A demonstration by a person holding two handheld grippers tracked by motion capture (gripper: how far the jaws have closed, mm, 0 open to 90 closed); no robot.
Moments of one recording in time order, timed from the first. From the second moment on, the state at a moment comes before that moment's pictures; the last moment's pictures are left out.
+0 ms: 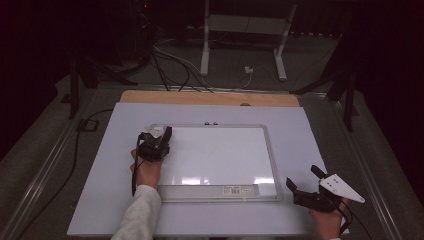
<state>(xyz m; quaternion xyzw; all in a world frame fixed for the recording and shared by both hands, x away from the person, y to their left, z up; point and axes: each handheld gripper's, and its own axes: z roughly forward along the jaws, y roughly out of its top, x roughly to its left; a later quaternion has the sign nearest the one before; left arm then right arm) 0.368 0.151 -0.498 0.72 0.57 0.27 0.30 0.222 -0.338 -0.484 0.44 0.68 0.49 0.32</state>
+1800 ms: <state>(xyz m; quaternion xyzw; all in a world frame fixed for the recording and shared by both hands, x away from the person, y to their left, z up) 0.390 0.165 -0.498 0.65 0.65 0.28 0.28 0.223 -0.338 -0.484 0.43 0.68 0.49 0.32</state>
